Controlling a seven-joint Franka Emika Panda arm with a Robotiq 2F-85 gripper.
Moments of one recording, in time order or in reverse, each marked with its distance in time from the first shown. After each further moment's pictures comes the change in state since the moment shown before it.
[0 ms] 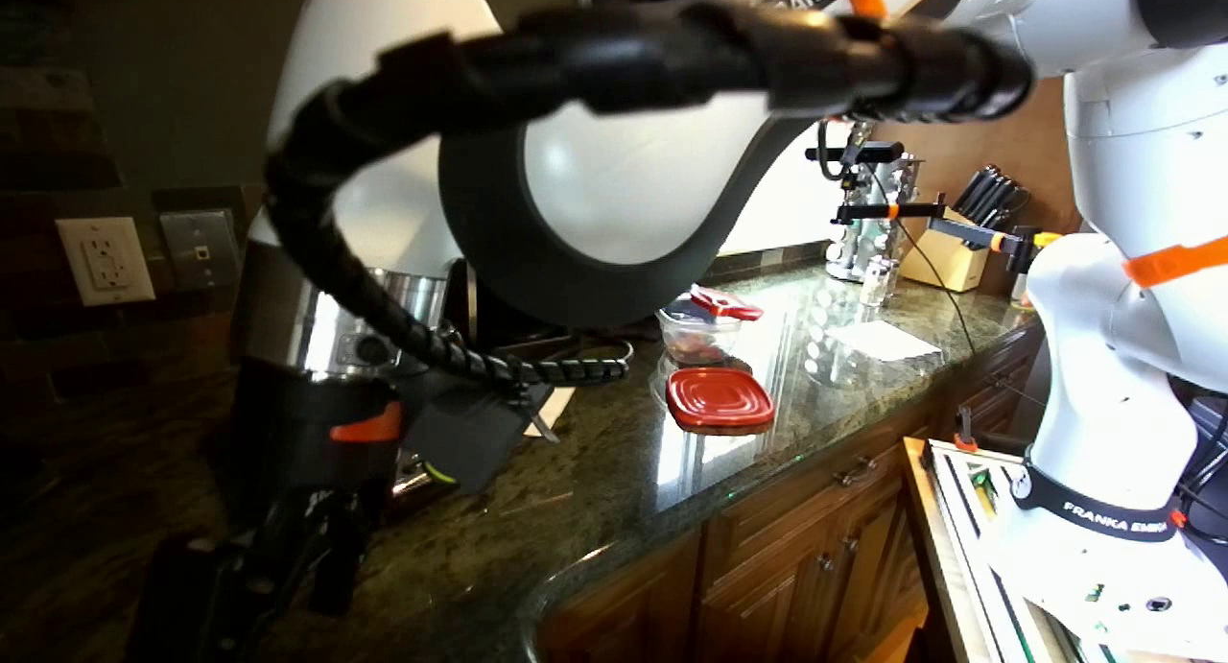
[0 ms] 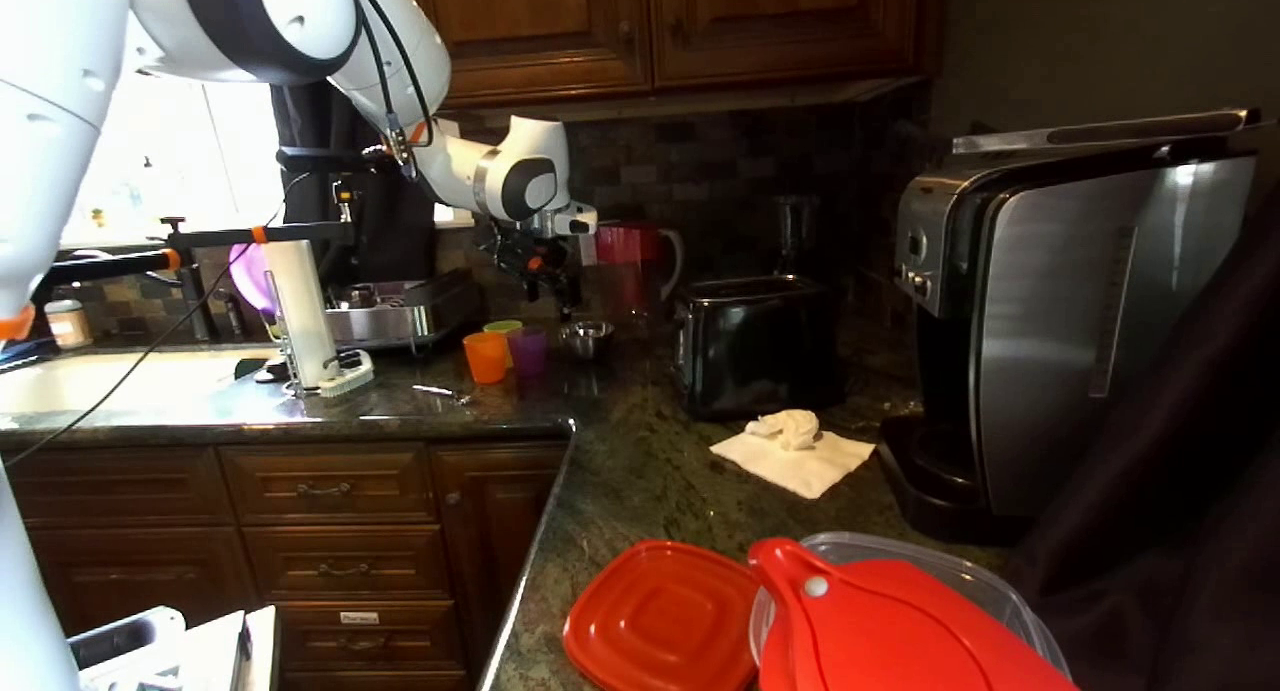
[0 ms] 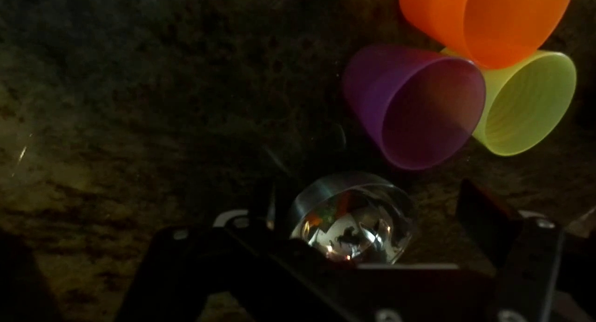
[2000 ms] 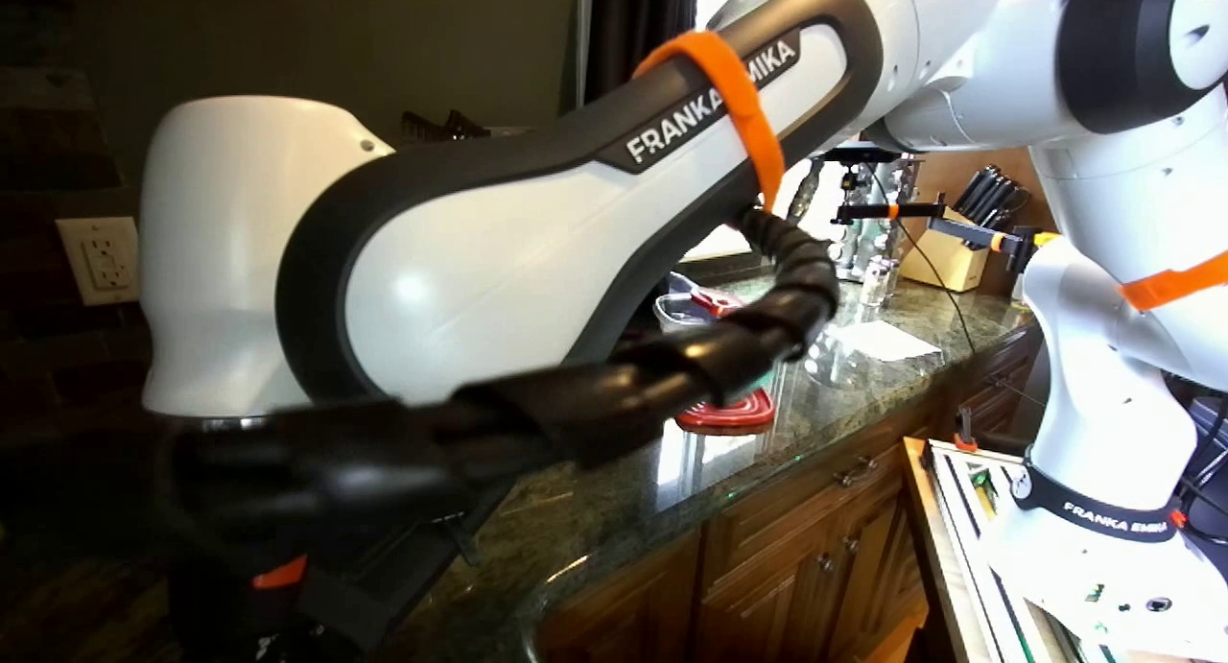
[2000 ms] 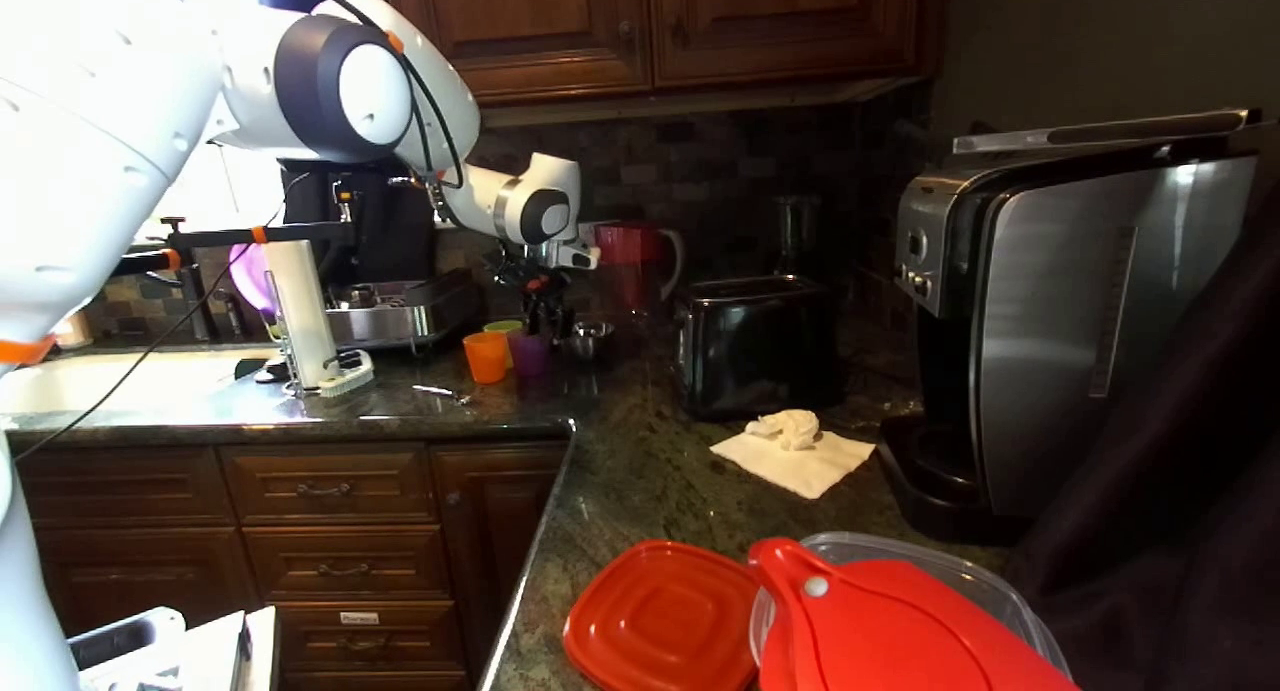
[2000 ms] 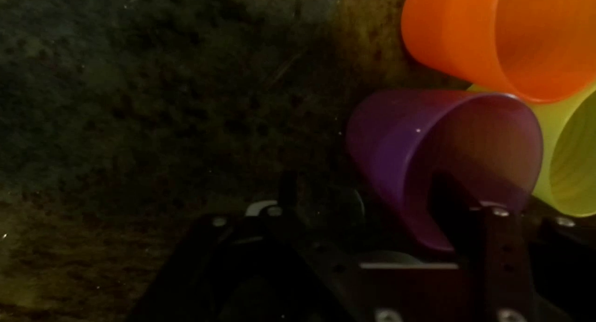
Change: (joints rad) arm 0.077 0.209 -0.049 0.237 -0.003 -0.197 0.115
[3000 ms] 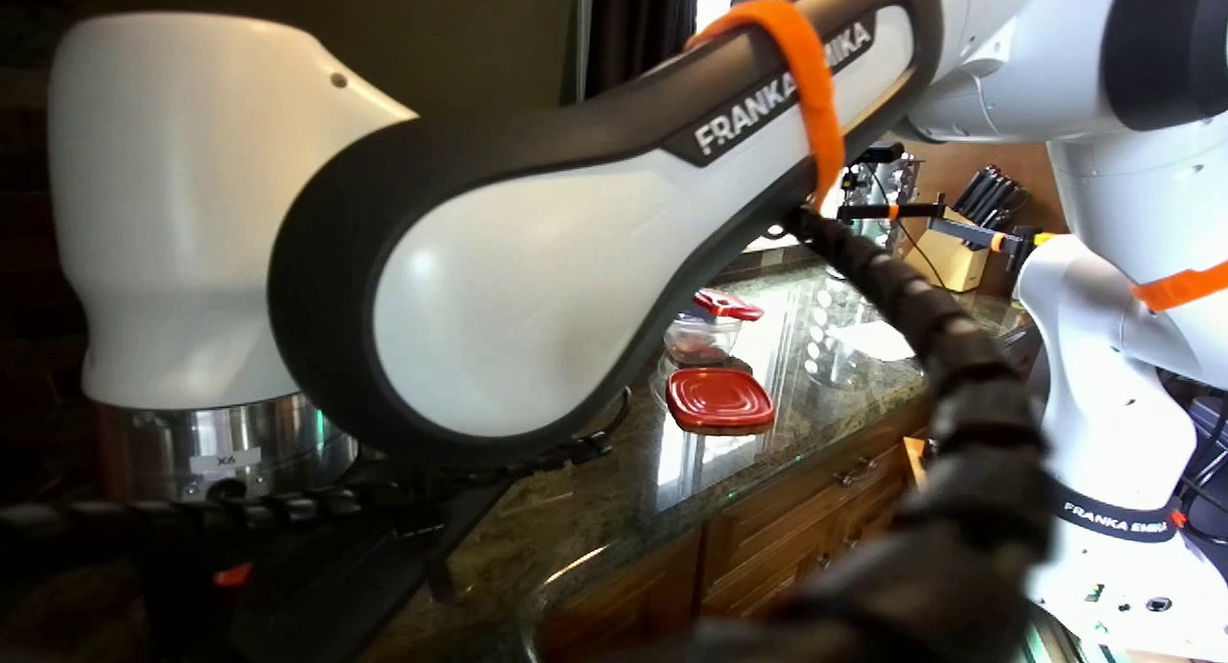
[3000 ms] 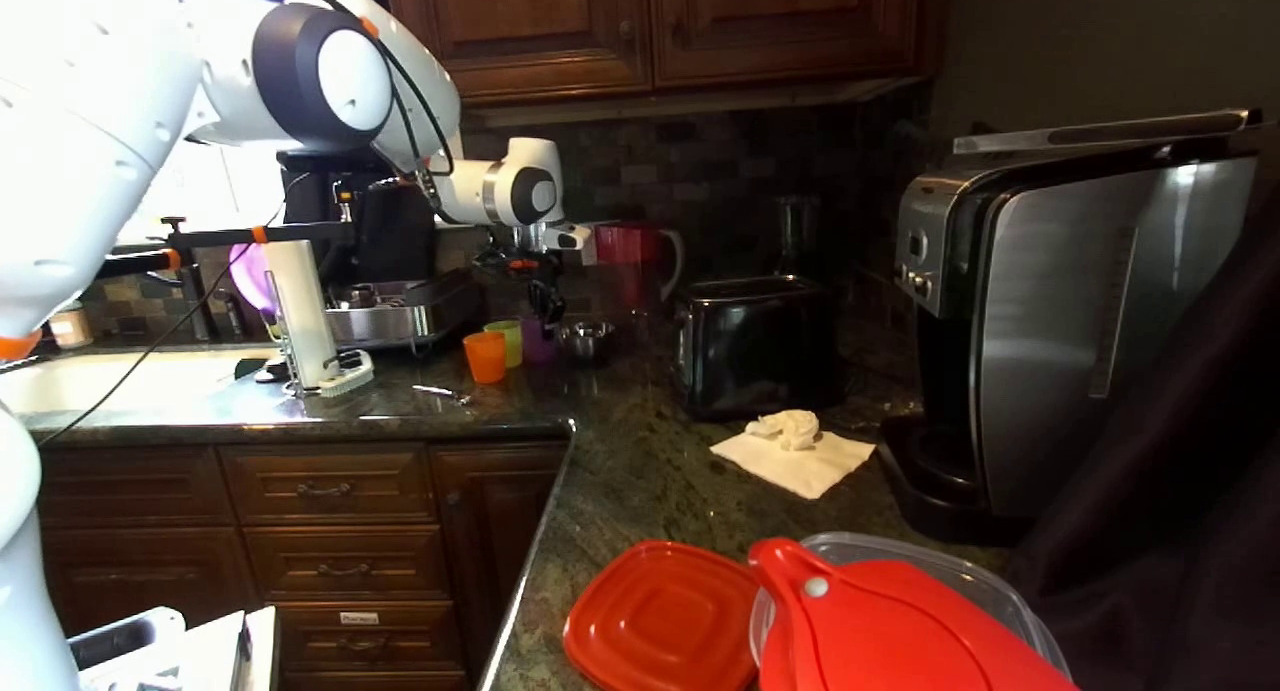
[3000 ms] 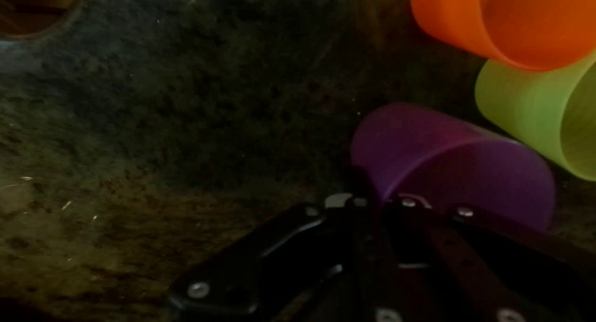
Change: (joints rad) arm 0.095 -0.034 -0.084 0.029 -0.135 -0.064 0.252
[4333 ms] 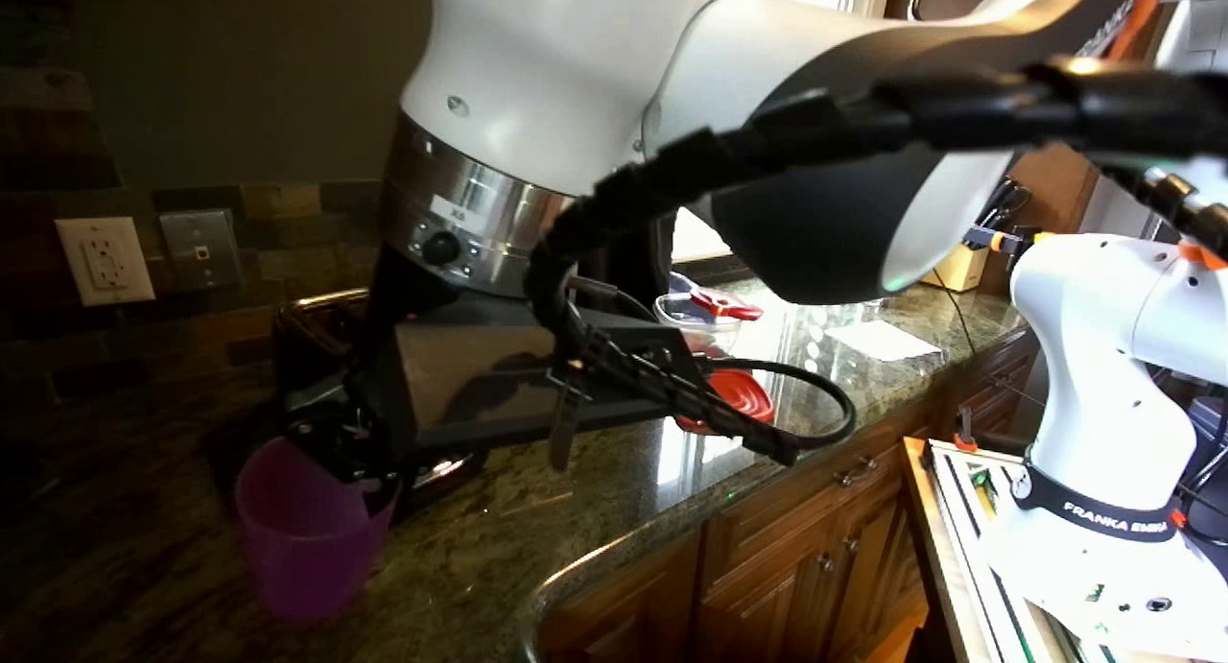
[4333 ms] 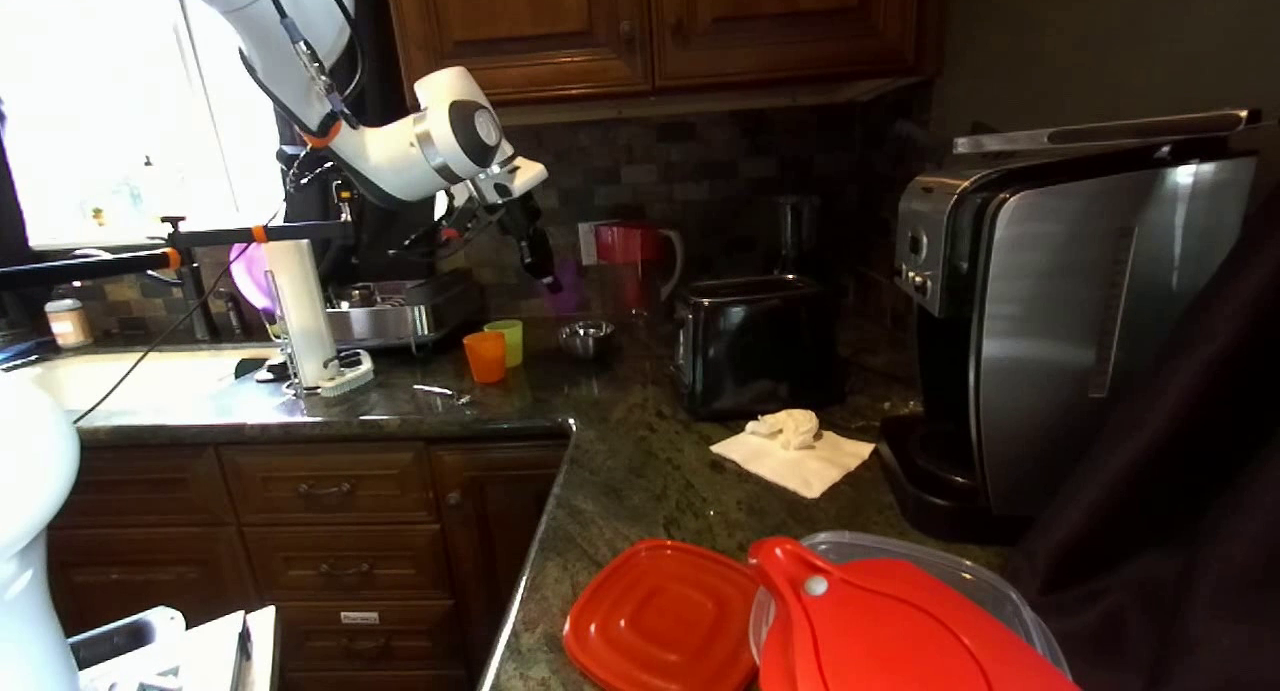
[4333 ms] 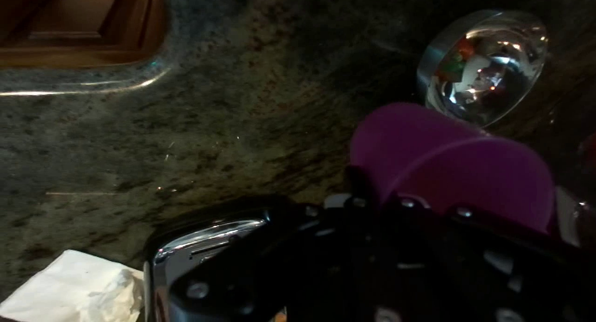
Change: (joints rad) arm 0.163 -0.463 -0.209 -0.529 -0.351 0.296 0.827
